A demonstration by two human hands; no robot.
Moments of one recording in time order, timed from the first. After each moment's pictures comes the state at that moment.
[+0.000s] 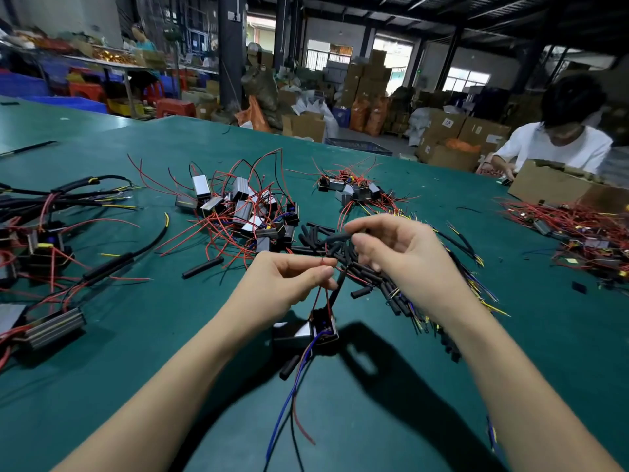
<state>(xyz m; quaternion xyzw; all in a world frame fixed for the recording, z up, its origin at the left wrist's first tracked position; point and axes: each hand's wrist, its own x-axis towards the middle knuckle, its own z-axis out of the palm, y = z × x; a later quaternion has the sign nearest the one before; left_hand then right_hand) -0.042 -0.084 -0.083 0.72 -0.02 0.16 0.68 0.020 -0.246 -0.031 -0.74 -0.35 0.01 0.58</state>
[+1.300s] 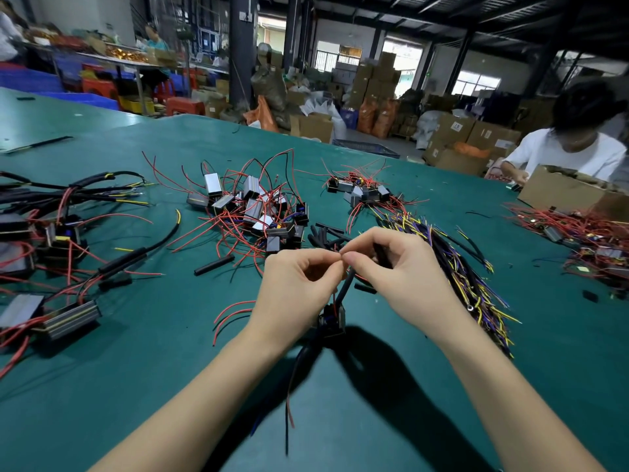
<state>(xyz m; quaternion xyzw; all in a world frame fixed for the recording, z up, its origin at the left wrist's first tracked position) -0.049 -0.107 -0.077 0.75 0.00 0.32 0.58 0.015 -0.236 -0.044 -0.78 -0.38 -0.06 0.50</state>
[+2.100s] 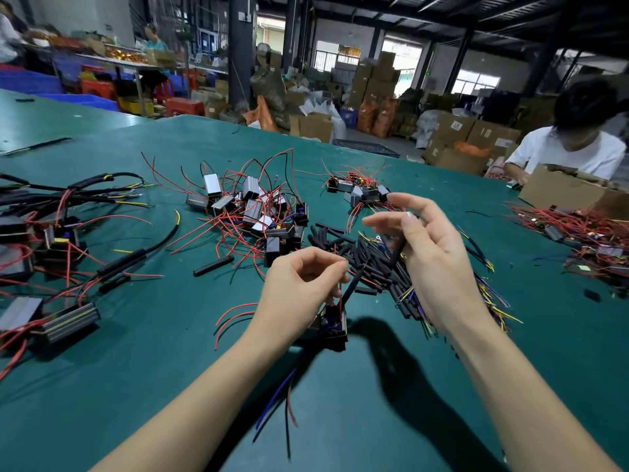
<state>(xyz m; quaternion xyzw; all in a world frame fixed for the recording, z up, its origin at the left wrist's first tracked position) -0.044 -0.108 -0.083 0.67 0.02 0.23 0.70 0.027 -0.245 -0.041 -0.66 -0.33 -0.06 0.67</state>
